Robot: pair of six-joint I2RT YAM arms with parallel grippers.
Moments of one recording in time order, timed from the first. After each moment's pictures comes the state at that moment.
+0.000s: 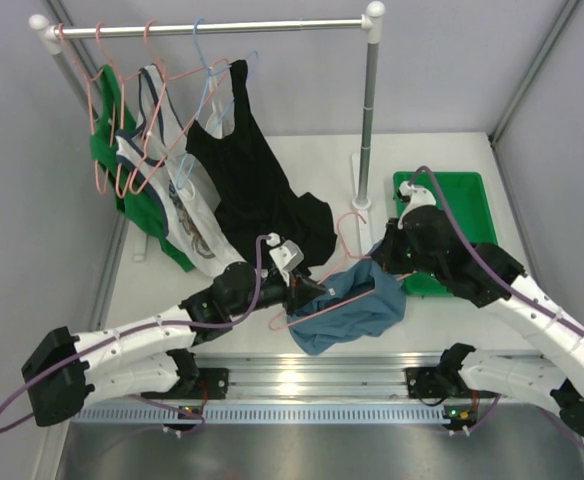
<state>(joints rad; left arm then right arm) -0.99 0.98 0.51 0.32 0.21 -0.29 0.79 0.95 1.12 -0.85 0.22 0.61</state>
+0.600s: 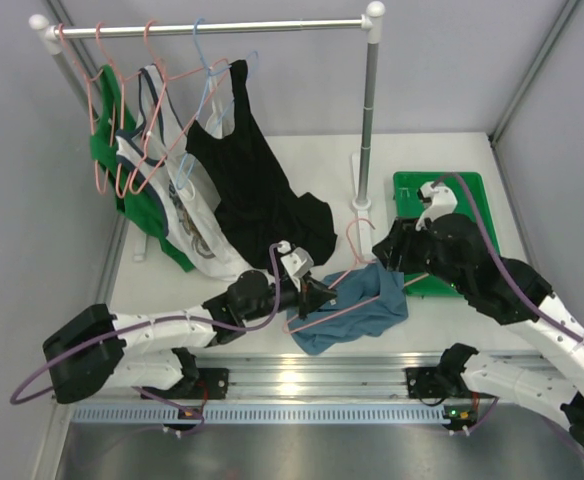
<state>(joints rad) -1.03 1.17 0.42 0.67 0.18 -0.32 0.80 0.83 1.12 -0.80 0.26 0.54</state>
